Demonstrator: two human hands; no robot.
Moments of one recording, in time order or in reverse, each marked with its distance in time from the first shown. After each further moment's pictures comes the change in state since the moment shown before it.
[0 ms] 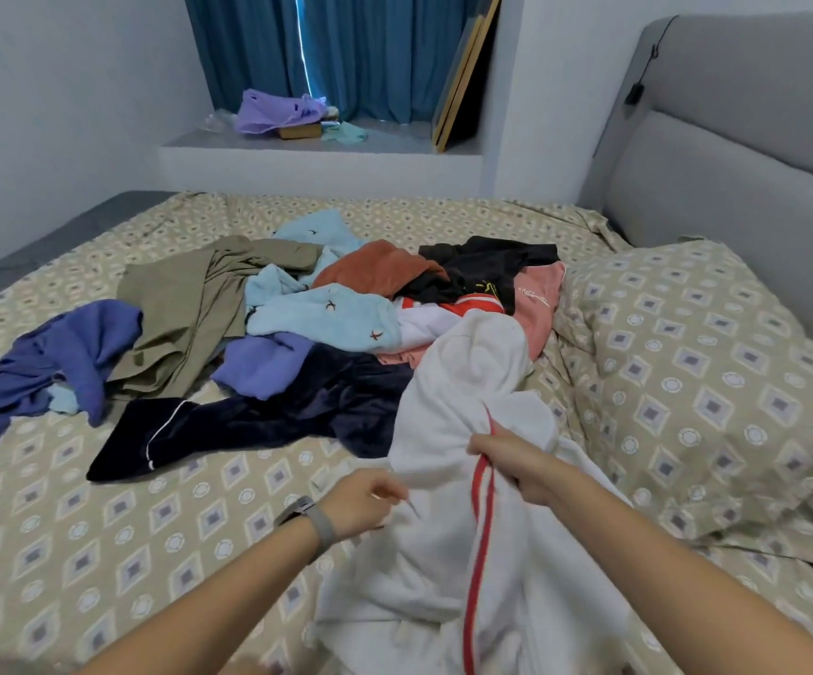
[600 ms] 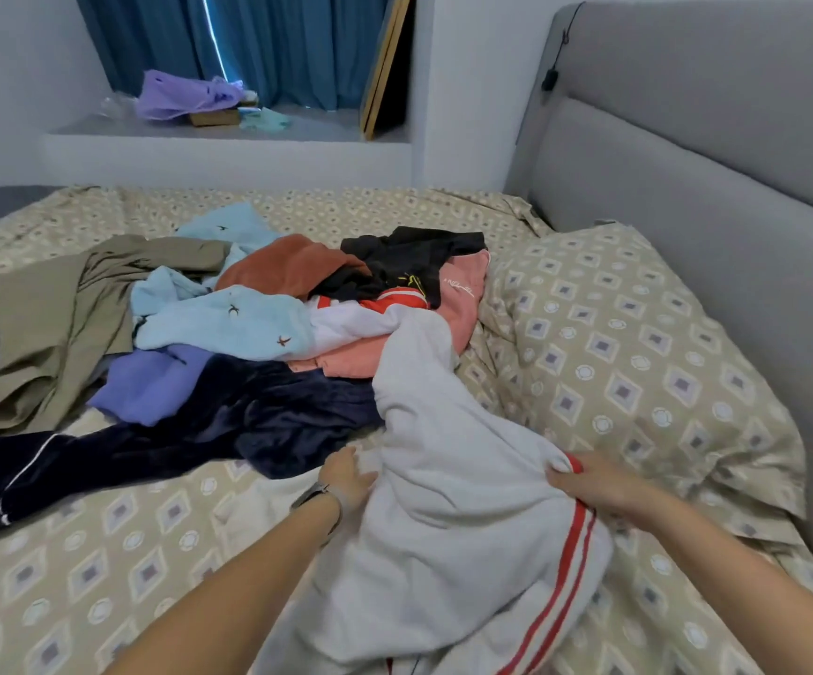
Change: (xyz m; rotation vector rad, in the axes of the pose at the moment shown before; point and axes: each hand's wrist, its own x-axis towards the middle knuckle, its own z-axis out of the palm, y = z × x) left_hand 0.144 0.005 0.073 0.228 0.174 -0.153; right_hand -0.041 0.077 -0.182 -0.500 0.225 0.037
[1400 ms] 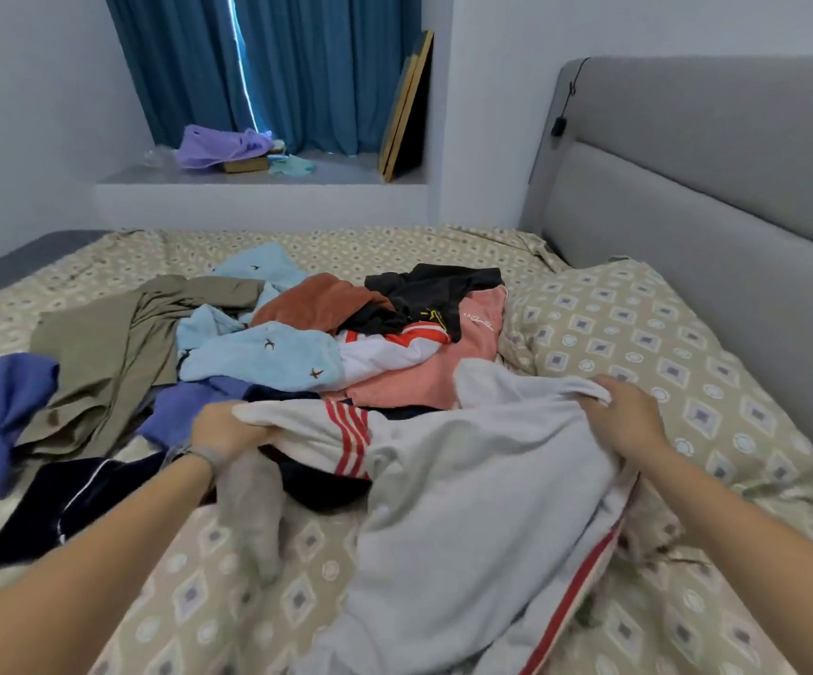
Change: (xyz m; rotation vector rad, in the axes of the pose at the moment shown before) left_hand -0.047 -0.026 -0.203 0.199 0.358 0.043; right_hand 0.037 -0.049 -0.046 -0.117 0.683 -0.209
